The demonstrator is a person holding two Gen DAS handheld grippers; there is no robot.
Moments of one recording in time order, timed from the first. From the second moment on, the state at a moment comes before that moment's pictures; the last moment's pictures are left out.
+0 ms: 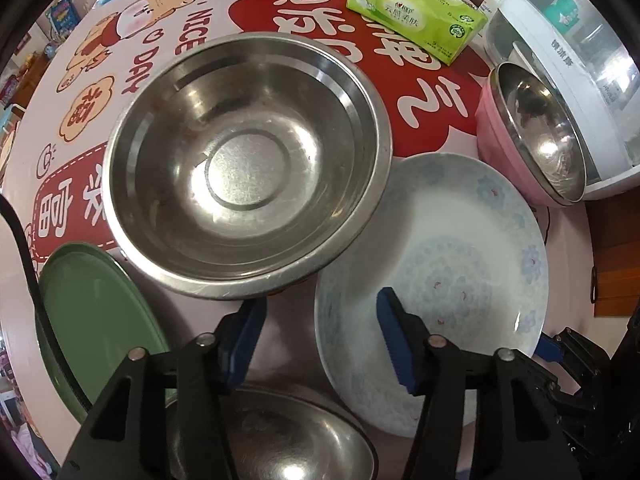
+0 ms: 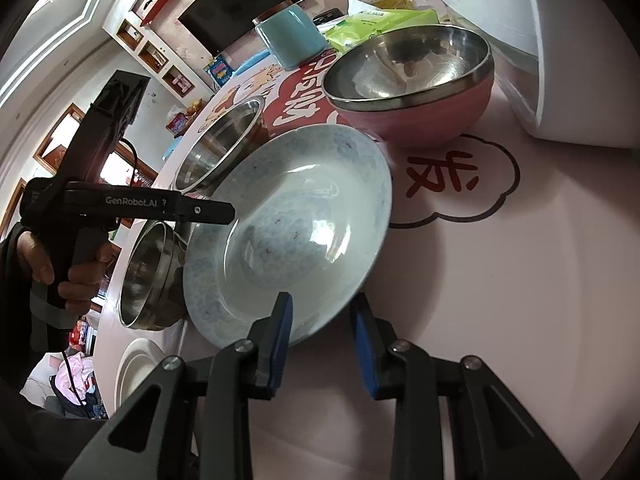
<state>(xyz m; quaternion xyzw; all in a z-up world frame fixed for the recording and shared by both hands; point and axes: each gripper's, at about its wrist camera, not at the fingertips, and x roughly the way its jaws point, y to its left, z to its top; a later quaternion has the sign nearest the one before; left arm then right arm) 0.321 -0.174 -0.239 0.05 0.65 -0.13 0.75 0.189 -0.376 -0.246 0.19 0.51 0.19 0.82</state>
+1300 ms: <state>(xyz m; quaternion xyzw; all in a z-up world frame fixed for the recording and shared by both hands) 0.322 -0.182 -0.230 0.03 0.63 -0.18 0.76 0.187 -0.385 -0.253 0.22 0.52 0.21 0.80</state>
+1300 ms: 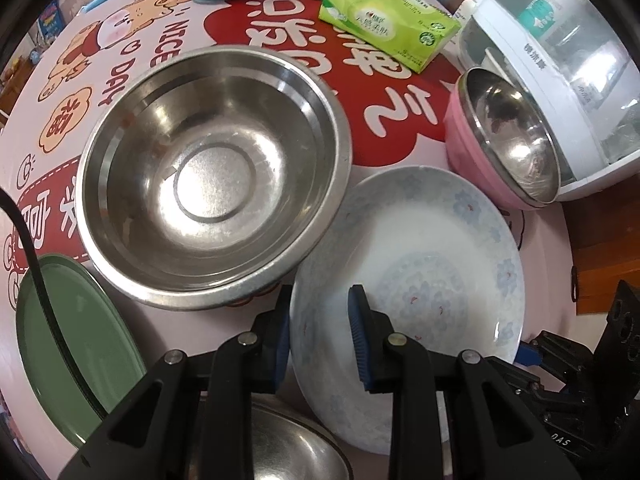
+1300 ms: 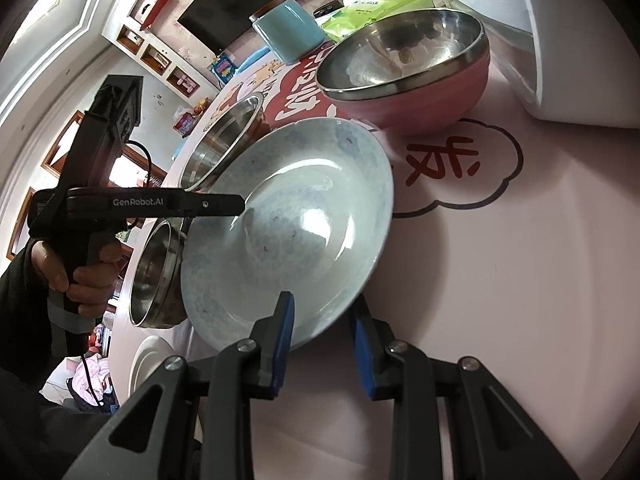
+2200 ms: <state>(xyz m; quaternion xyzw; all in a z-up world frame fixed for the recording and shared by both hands) 0.262 -0.190 -0.178 0.00 0.59 -0.20 0.78 0.142 -0.410 -0.215 0.23 0.49 0.19 0.82</state>
